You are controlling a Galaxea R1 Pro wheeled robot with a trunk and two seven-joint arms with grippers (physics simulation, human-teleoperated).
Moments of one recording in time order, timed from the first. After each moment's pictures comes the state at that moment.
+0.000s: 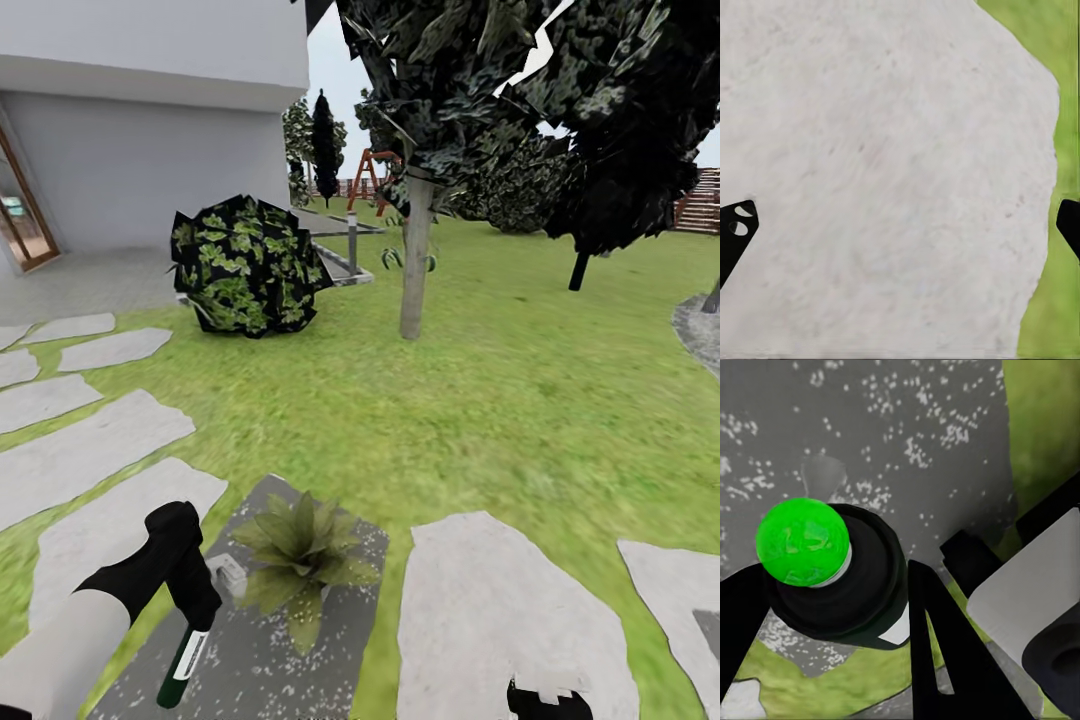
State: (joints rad) left arm -0.72 0.20 -0.23 -0.74 -1.06 0.85 -1.45; right arm -0.46 -0.05 -0.31 -0.03 0.32 -0.36 -0.30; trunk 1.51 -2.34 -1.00
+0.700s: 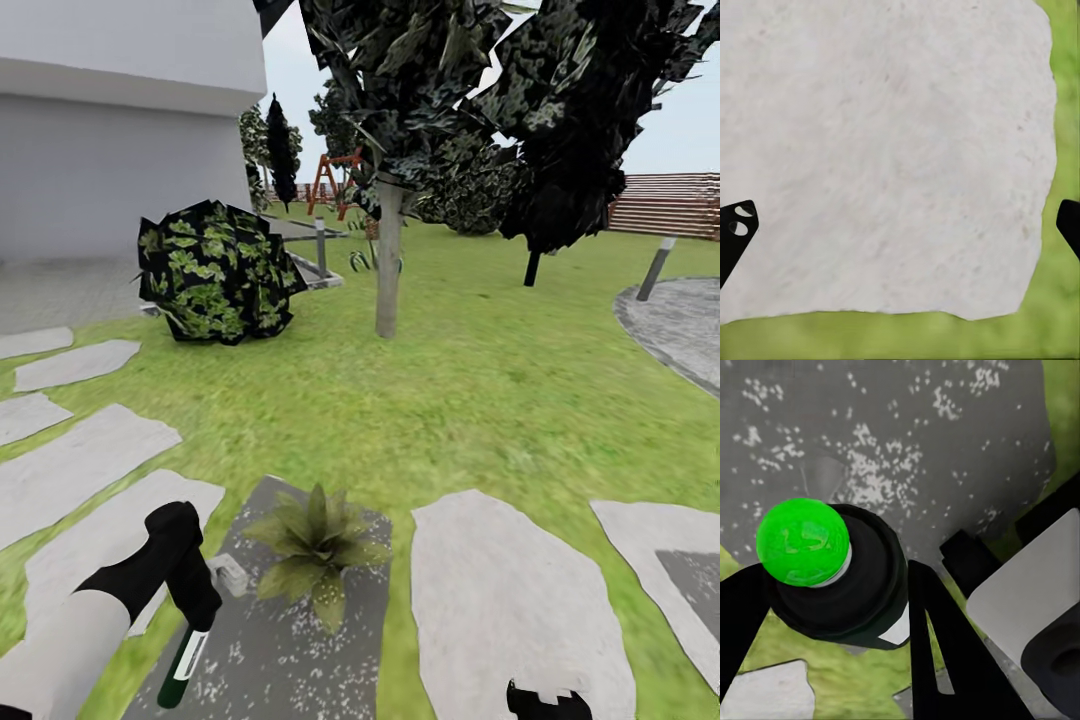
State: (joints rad) left arm -0.72 0.20 -0.23 -0.74 -1.06 0.85 -1.45; right arm -0.46 -0.05 -0.31 -0.03 0.32 -0.36 -0.30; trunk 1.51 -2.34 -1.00
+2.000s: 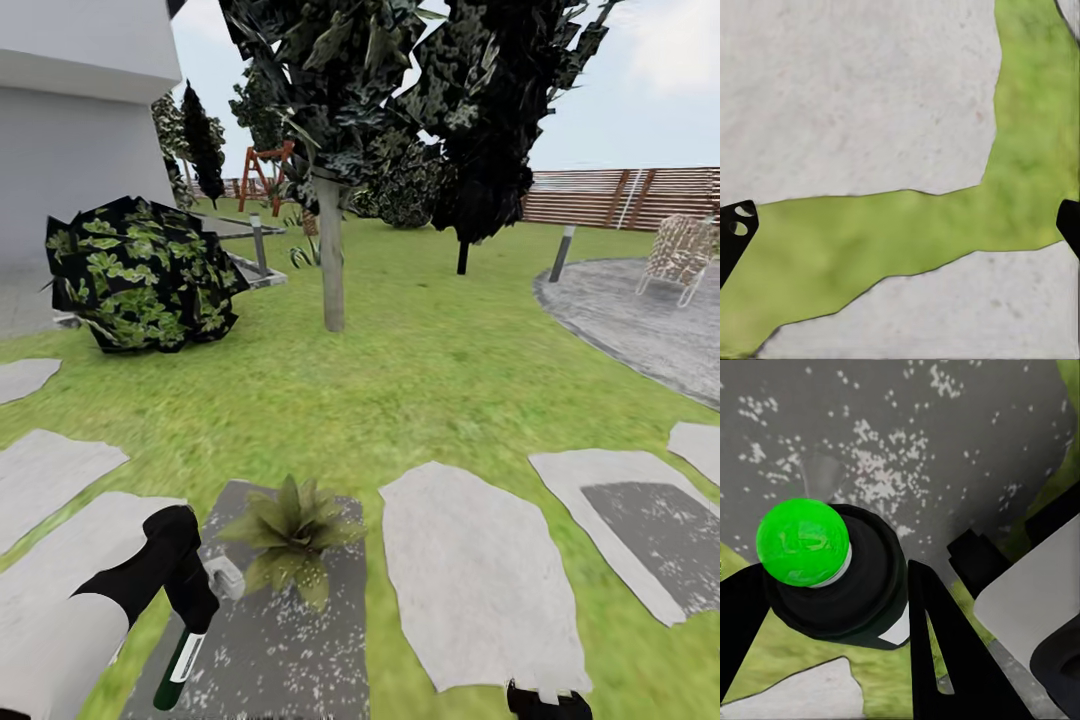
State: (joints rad) left arm -0.71 0.21 -0.22 -0.73 -1.04 0.85 -1.41; right arm -0.46 -0.05 -0.31 -0.03 0.32 -0.36 -0.30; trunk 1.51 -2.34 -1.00
